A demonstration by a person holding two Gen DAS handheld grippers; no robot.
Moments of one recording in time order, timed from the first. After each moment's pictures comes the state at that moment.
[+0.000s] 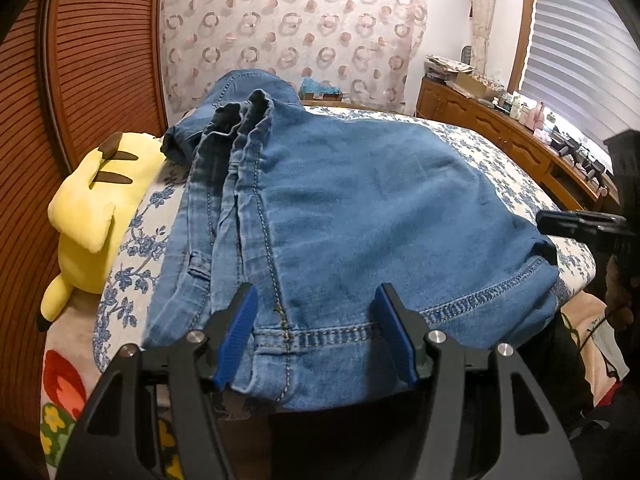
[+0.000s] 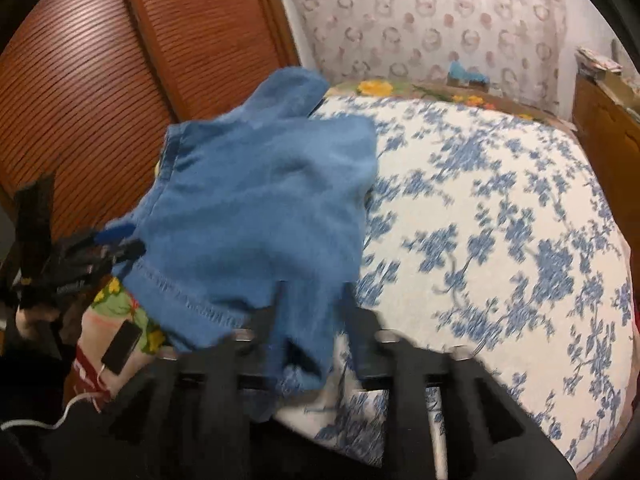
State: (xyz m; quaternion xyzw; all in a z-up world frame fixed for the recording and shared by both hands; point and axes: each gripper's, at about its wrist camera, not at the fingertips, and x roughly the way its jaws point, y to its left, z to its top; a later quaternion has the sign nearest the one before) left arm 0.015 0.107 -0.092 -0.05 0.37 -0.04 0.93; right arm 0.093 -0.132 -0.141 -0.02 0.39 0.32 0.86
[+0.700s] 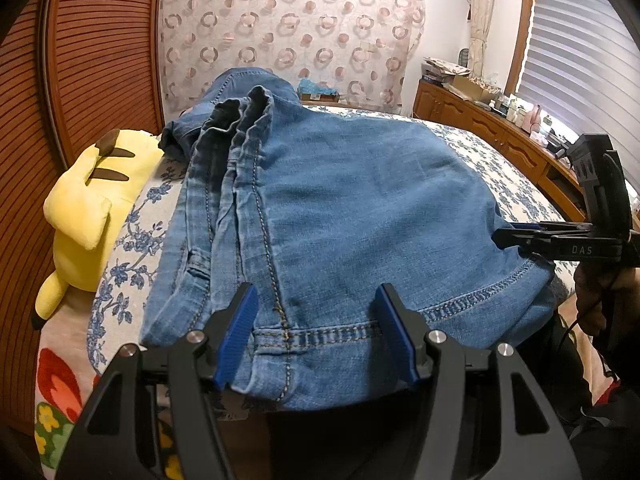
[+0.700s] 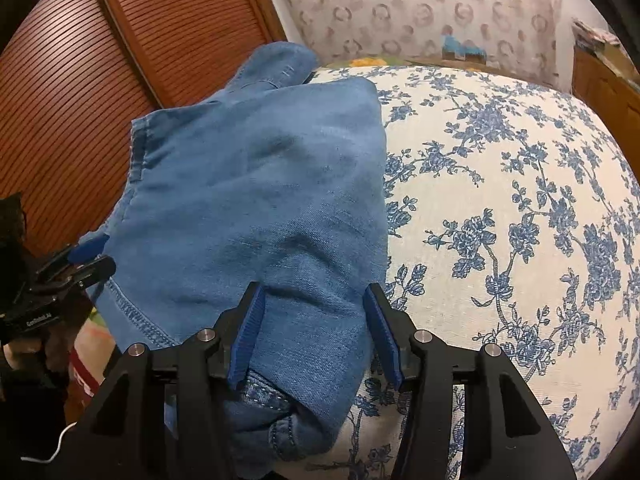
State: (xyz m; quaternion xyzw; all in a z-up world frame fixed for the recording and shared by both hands) left arm 0.013 0.107 -0.093 -0.05 0.37 -0.05 0.93; right arm 0.121 -0.108 -0.179 0.00 0.43 0.32 0.84
